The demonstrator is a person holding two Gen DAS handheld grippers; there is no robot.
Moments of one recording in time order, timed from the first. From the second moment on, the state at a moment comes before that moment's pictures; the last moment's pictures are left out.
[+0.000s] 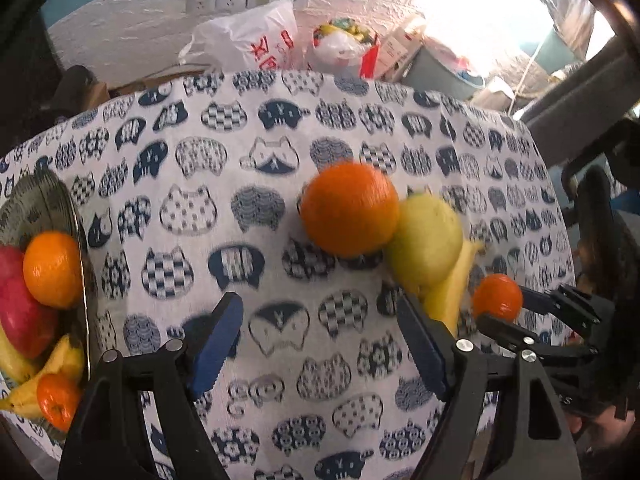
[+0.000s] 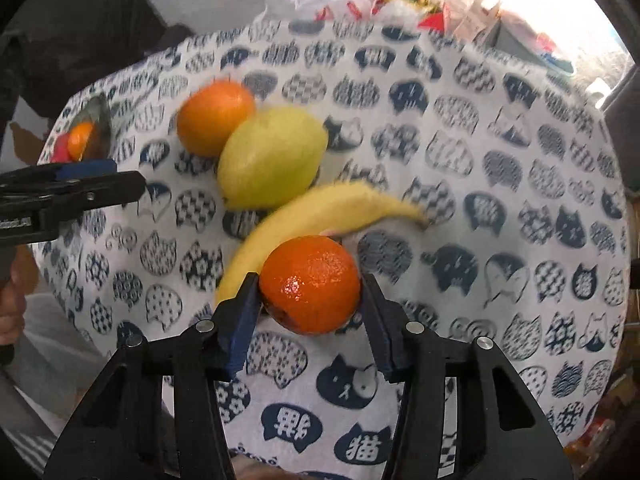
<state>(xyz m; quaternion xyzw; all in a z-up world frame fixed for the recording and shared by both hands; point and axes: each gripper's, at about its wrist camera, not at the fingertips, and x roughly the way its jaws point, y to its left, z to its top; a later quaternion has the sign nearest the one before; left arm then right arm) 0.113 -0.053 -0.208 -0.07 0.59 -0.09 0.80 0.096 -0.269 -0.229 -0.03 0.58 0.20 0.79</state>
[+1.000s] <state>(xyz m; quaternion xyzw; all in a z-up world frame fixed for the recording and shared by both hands) 0.185 -0.084 -0.241 -0.11 0.60 -0.08 0.79 0.171 -0.286 -0.229 0.00 0.55 0.15 0.82</state>
